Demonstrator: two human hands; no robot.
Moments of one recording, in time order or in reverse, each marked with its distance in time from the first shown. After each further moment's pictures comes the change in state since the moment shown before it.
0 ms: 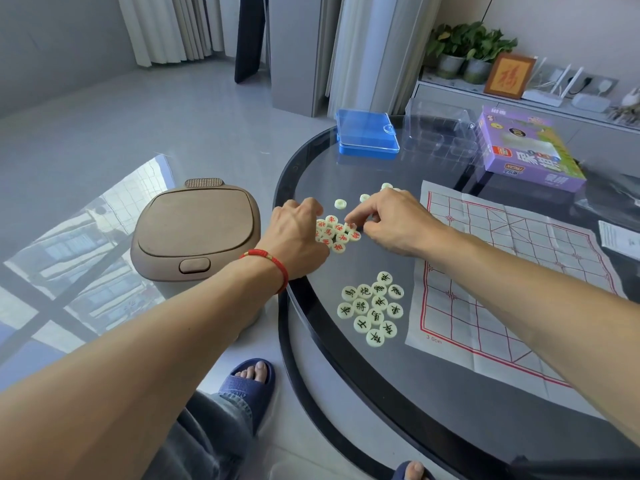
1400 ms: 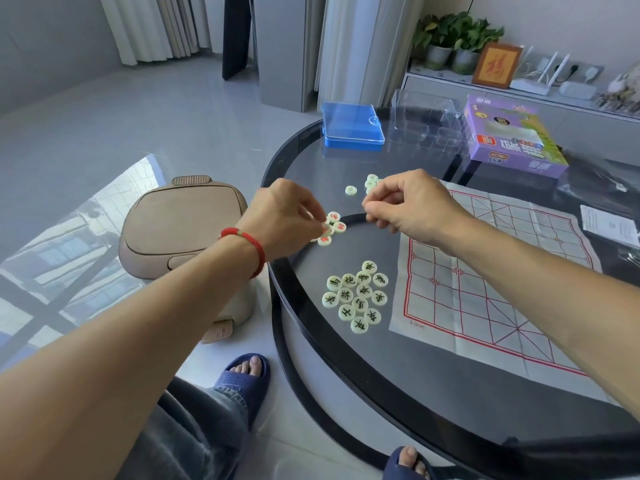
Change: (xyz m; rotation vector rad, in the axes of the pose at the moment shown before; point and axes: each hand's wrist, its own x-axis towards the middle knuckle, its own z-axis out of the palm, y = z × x) left_hand -0.008 0.019 -0.021 -0.254 -0.009 -0.020; right_hand -0.028 0.022 -0.021 0.372 0.119 0.104
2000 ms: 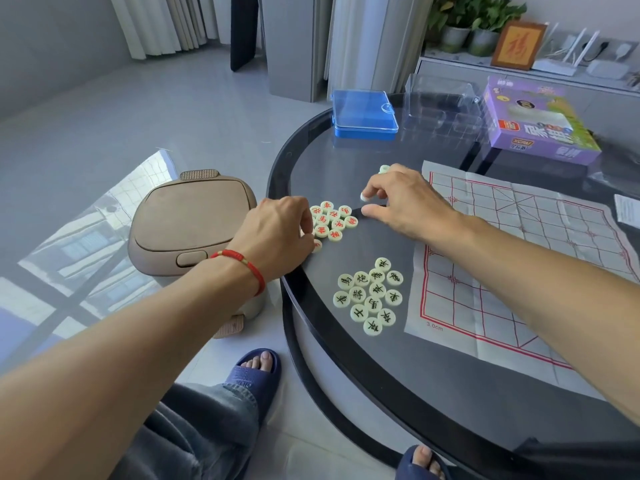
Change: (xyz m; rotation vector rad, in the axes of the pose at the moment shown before) left_hand -0.004 -0.029 0.009 0.347 0.039 0.124; right_hand 0.037 0.019 0.028 -0.495 -0.015 -0.128
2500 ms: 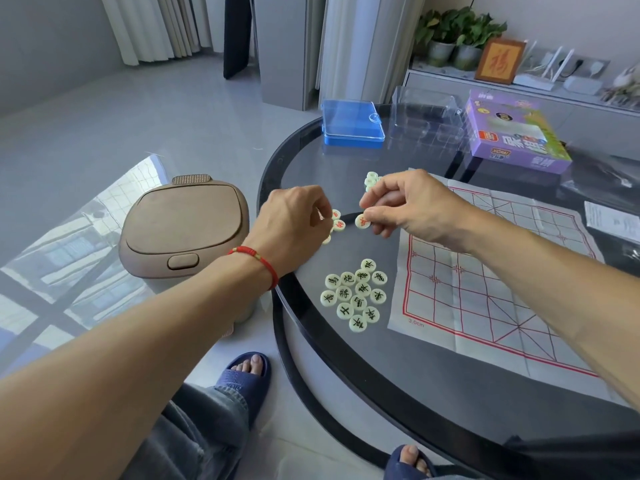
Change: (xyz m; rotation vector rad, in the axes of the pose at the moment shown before) left_hand 0.007 0.027 0.004 -0.114 0.178 0.088; right_hand -0.038 -0.002 -0.038 0.693 -0.148 0.057
